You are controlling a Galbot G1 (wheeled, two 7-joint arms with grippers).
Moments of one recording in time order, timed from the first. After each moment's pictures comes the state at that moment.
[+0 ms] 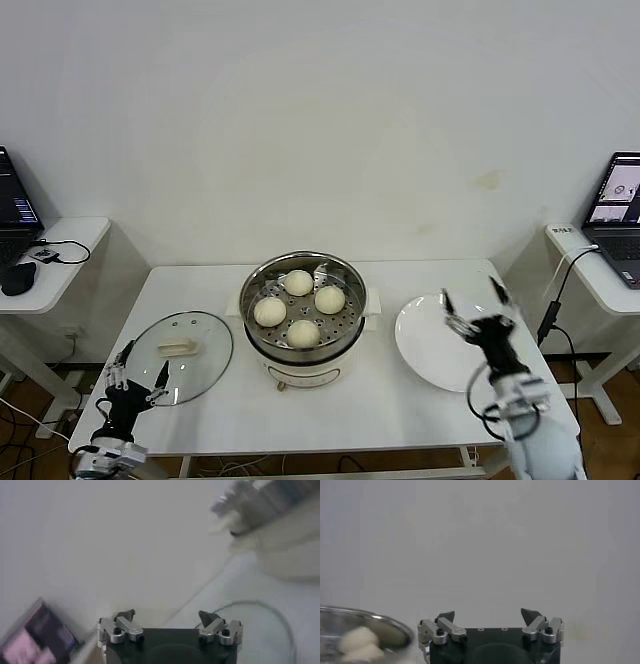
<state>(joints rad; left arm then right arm) 1.55 -1.08 -0.67 -1.76 0.65 -0.11 -0.15 -1.42 1.32 0.76 1.98 0.10 0.14 -0.08</state>
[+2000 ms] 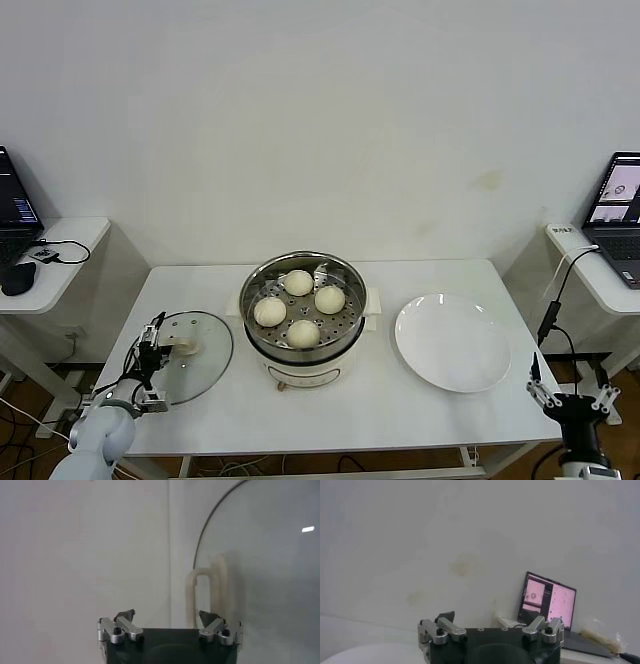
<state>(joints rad) 1.08 -1.07 -0.50 -1.26 1.10 -0.13 -0.12 -1.66 1.54 1.00 2.05 -0.02 0.19 -0.07</state>
